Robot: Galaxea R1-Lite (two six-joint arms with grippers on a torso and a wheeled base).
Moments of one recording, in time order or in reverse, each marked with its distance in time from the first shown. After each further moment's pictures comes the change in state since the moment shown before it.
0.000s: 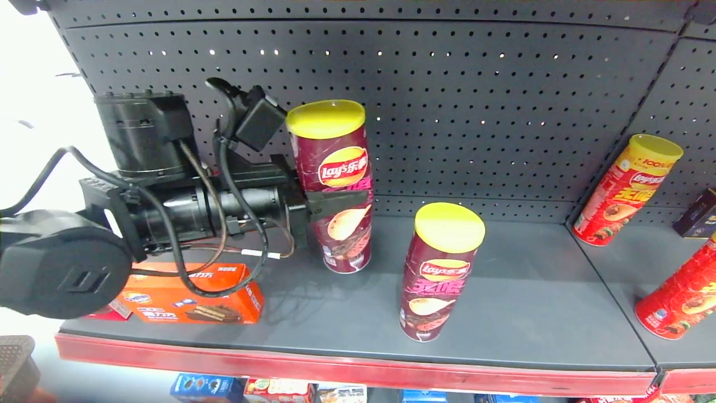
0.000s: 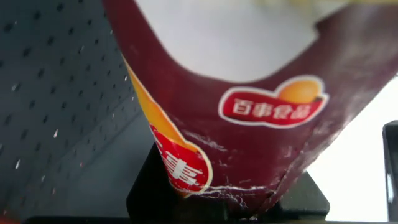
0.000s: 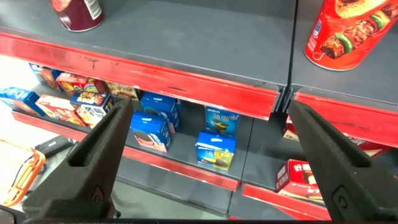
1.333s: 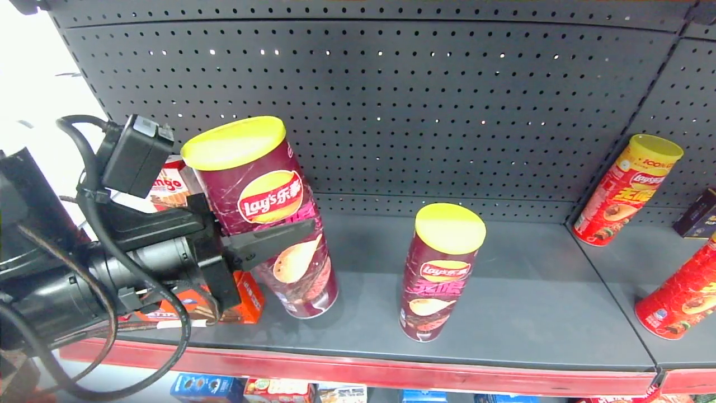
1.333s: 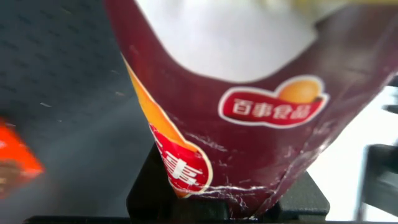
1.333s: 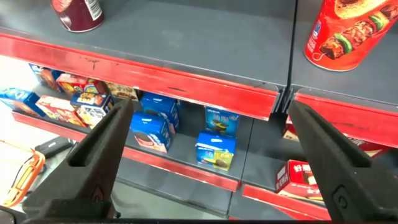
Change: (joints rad) left arm 0.005 -0.290 0.406 -0.209 0.144 -0.156; right arm 0.000 -0.002 0.000 0.000 0.000 0.000
